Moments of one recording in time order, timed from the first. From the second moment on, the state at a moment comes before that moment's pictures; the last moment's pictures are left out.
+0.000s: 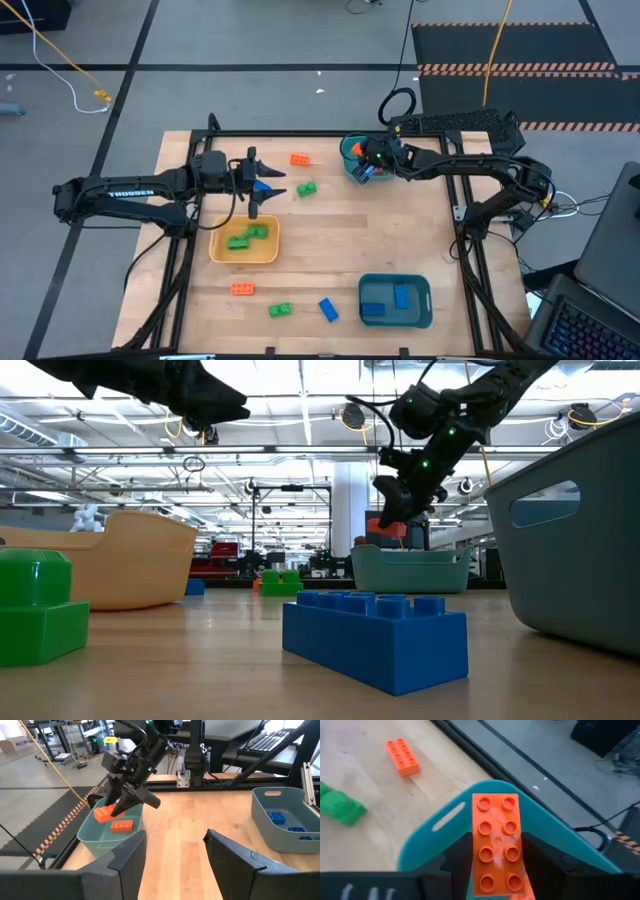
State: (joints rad) left arm 0.22 0.92 0.63 0.08 0.12 0.12; right arm -0.42 1.49 0.86 -0.10 0.37 0.10
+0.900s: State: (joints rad) left arm 0.22 0.92 0.63 0.02 0.12 0.09; right arm -0.30 1.49 0.86 0.21 0.18 -0.07
